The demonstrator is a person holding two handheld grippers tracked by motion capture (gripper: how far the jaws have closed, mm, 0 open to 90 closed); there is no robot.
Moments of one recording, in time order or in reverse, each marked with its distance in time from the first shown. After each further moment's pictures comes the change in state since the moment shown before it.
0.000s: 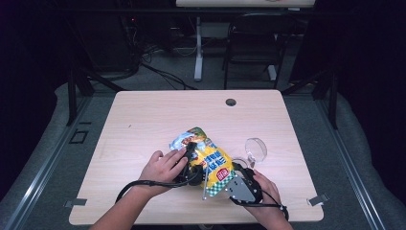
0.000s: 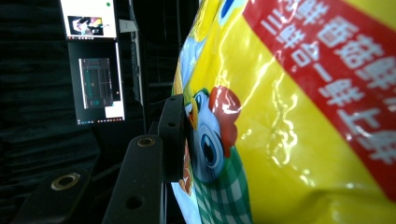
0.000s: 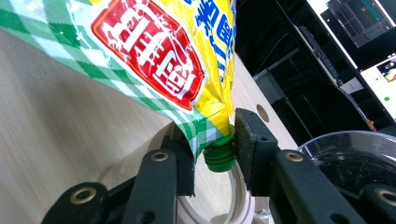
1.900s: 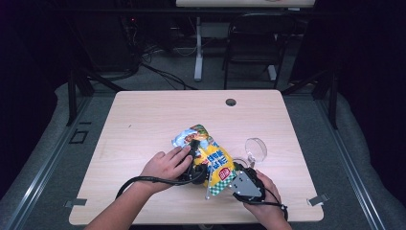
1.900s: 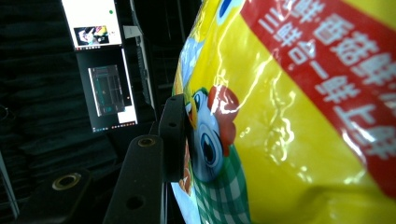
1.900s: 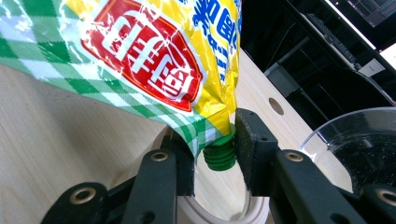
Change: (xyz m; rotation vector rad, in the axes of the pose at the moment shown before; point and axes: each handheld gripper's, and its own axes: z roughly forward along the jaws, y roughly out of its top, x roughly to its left) left arm 0.010 0.010 -0.001 0.034 -0.002 0.108; right arm -0.005 -0.008 0.003 -0.015 0.037 0.129
